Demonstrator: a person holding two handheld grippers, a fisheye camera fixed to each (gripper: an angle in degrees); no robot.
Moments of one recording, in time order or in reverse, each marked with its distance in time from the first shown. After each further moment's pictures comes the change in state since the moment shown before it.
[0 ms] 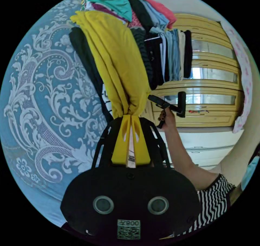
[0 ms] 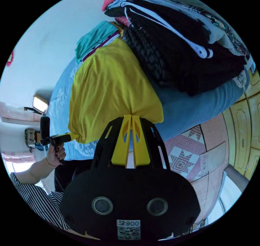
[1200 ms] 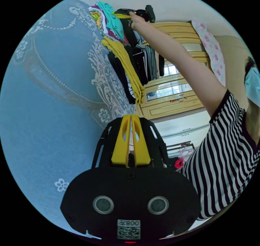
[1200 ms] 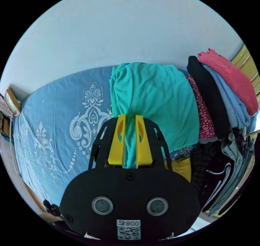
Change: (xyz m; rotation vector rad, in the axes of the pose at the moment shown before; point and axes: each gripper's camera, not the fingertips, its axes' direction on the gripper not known) left arm -0.073 0.188 -0.351 0.074 0.168 0.190; right arm -0.521 -0.343 0.109 0.142 0.386 -0.320
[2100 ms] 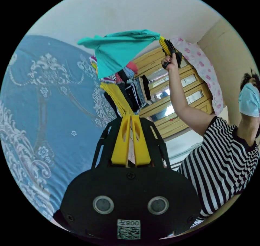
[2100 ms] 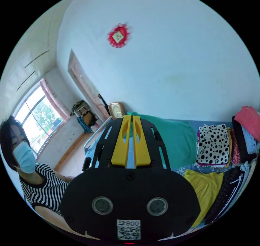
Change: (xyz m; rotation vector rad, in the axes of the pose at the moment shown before) left arm 0.347 0.085 -0.373 0.395 -0.197 0.097; right arm -0.121 0.156 -0.435 0.456 -0.852 -0.310
